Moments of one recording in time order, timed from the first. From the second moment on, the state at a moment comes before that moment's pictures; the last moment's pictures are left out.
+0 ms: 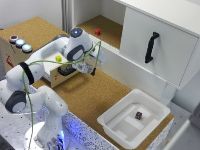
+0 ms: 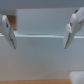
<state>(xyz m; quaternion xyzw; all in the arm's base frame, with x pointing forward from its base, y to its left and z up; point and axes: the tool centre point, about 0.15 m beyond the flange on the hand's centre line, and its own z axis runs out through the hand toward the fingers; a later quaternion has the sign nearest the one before) 0.342 -0.143 0.523 0.96 -0.03 0.28 0.07</state>
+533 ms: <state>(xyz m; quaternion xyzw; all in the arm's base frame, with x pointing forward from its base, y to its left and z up) 0.382 -0.277 0.558 0.95 -0.06 0.28 0.09</state>
